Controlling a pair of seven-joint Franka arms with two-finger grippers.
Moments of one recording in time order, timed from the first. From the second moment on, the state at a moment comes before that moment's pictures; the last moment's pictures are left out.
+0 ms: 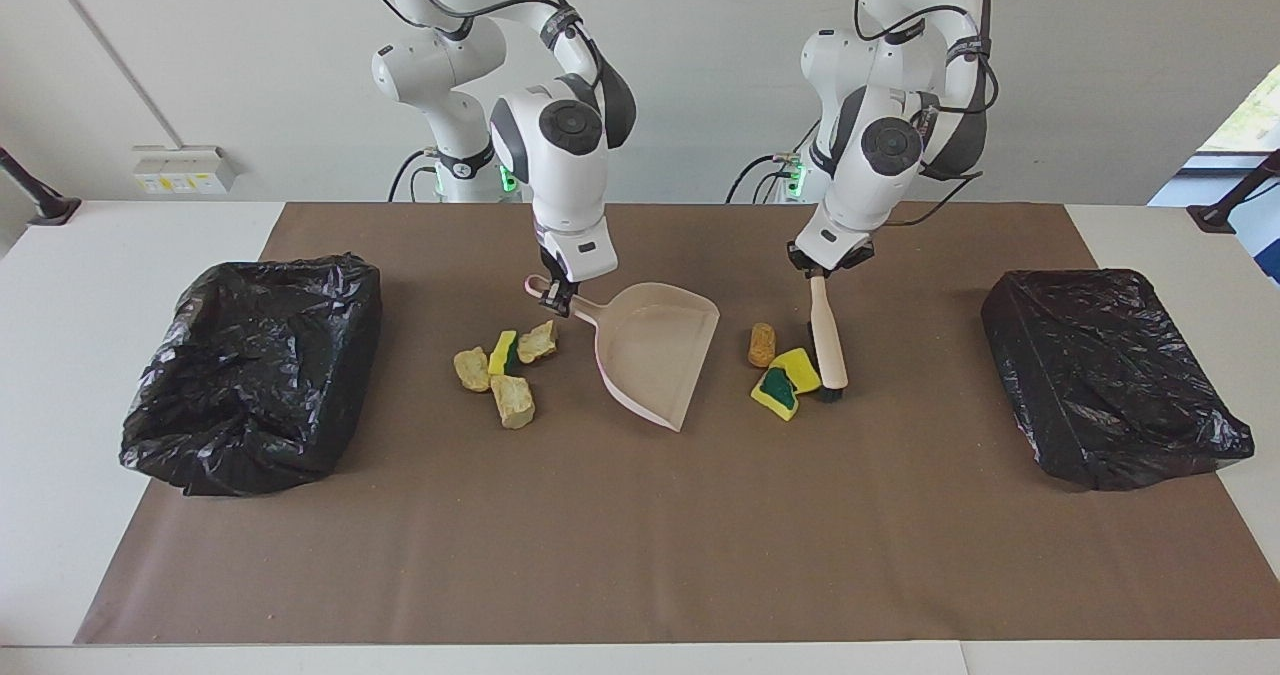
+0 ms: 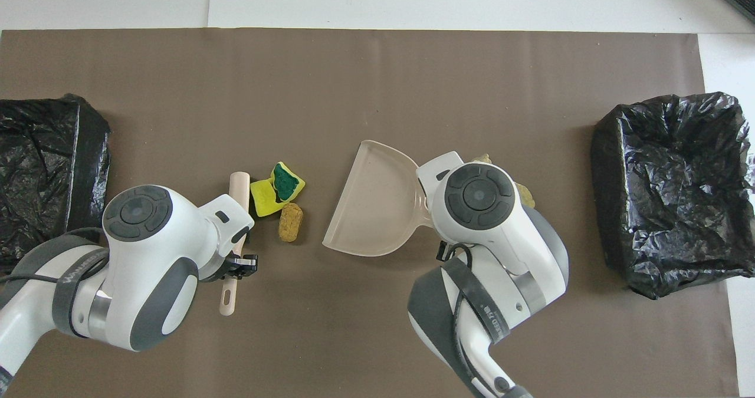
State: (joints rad) left arm -0.35 -0.10 -0.04 -2.30 -0.06 1.97 -0.31; right arm 0.63 0.13 -0.11 -1.99 -0.10 2.02 -0.65
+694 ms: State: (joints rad) left arm -0.56 -0.10 -0.04 -2.30 -0.19 2.01 -0.33; right arm 0.74 0.17 -0.11 -2.04 -0.11 2.08 -0.55
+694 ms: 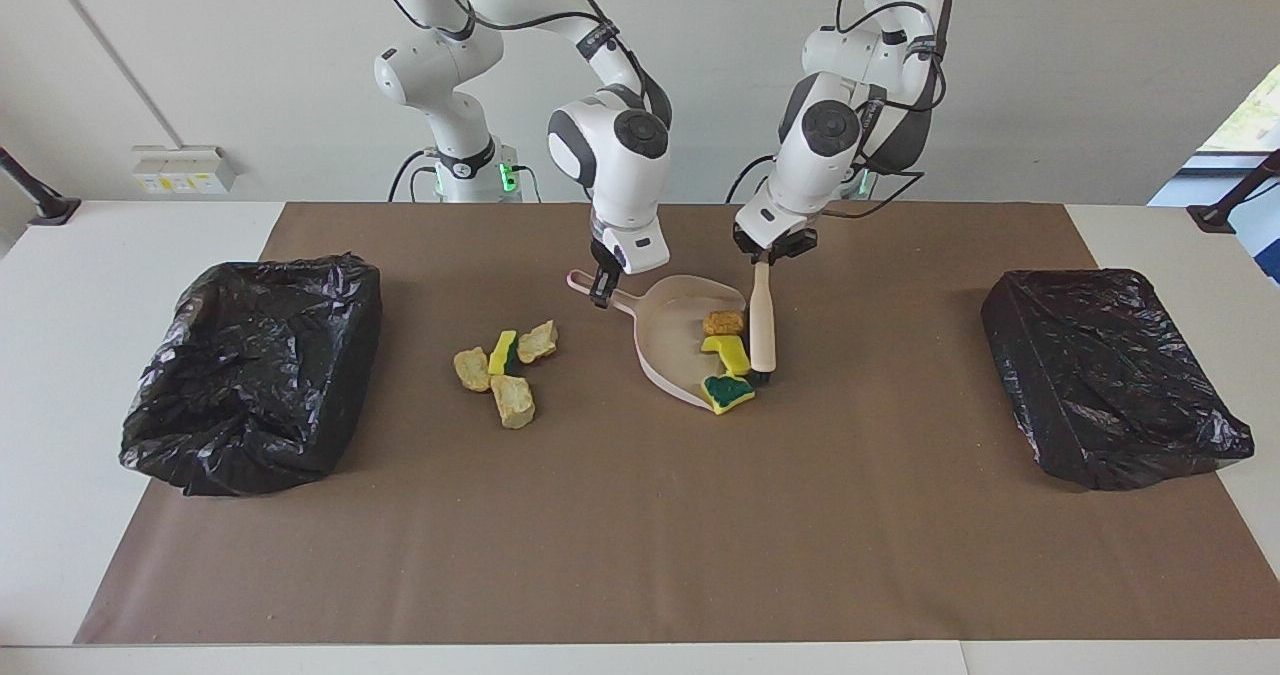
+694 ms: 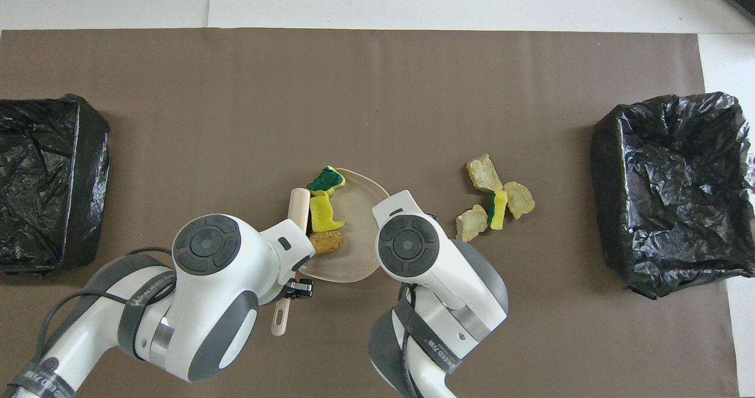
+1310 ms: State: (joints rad) left arm -0.53 -0.14 -0.01 -2.21 -0.23 1.83 -0.28; right arm 0.74 0.17 -0.11 -2.04 -0.11 2.08 -0.55
